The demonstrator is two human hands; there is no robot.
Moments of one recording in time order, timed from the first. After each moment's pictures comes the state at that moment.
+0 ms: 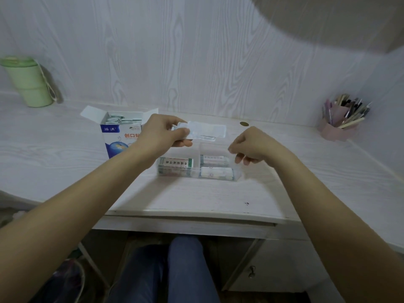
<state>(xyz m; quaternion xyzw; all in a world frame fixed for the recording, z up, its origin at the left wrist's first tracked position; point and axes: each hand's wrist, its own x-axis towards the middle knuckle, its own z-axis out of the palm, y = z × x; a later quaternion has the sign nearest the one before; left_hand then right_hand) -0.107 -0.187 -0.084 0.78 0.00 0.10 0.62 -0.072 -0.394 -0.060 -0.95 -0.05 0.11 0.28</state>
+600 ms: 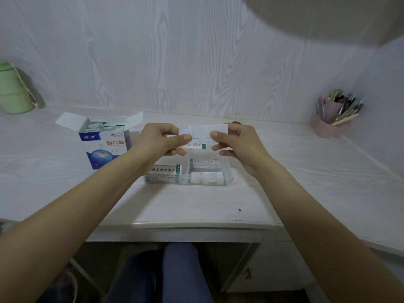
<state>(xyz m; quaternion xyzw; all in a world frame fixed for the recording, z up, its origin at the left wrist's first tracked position) -0.091 -0.206 -0.085 0.75 0.02 0.05 0.66 -0.065 -0.394 -0.080 -0.76 -0.09 0.03 0.64</state>
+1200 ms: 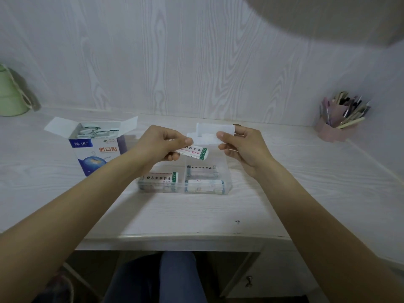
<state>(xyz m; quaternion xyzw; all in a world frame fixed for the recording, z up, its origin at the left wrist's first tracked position) -0.068 -0.210 -0.086 0.78 0.00 0.00 0.63 -0.037 -0.404 -0.084 -0.70 -0.04 0.04 0.71</state>
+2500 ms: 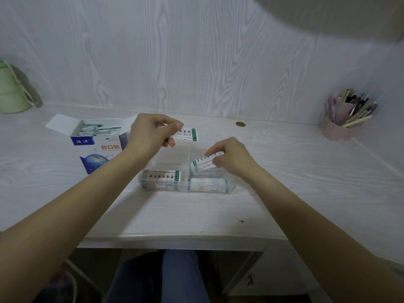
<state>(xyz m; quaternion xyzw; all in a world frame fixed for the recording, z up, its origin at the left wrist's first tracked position) -0.051 -0.195 -0.094 0.77 0.02 0.18 0.61 -0.024 -0.385 -0.110 -0.93 -0.12 0.04 0.34</state>
